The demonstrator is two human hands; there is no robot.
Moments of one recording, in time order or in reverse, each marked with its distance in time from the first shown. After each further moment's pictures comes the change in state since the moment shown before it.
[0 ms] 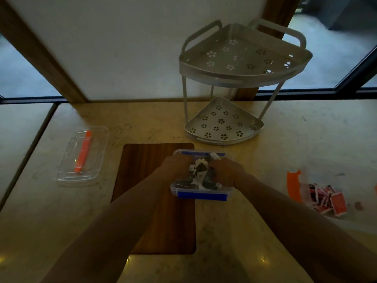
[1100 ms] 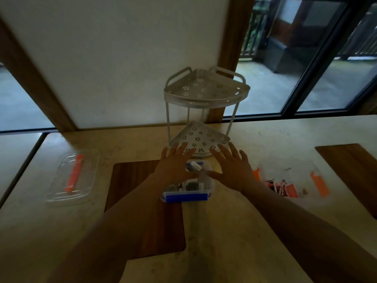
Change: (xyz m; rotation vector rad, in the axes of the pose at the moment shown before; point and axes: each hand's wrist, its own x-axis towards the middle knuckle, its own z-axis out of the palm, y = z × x) left_hand -0.070 0.033 -0.029 0.090 0.512 0.232; right_hand -0.126 0.010 -0.030 -0.192 0.576 0.145
